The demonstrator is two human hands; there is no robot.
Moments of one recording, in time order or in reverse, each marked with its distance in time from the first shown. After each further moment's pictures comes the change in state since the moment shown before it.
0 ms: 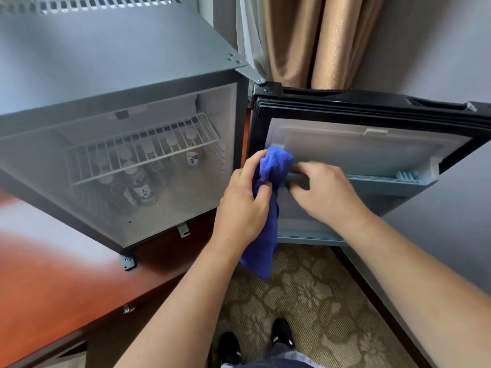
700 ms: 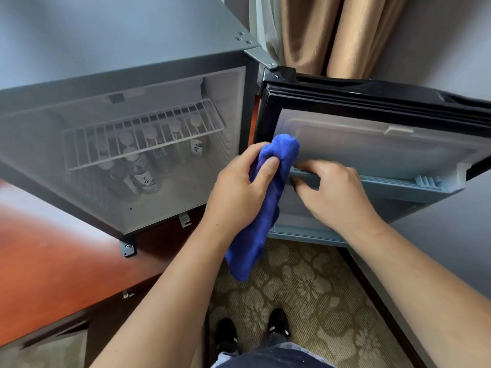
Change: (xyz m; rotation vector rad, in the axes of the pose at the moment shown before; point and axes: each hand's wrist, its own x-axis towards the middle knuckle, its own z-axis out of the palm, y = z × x) left_hand 0.020 -0.001 -0.013 -0.017 0.009 0.048; right_hand 0.001 0.000 0.006 0.053 0.032 0.032
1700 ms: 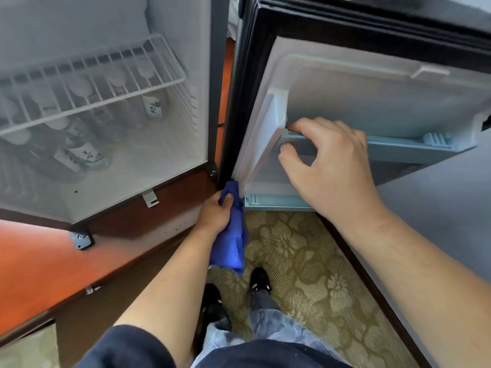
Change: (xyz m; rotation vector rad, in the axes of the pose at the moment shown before) left_hand -0.008 -0.214 0.100 -0.087 -0.214 -0.671; right_hand -0.004 -0.003 0.023 -0.102 0.144 0.045
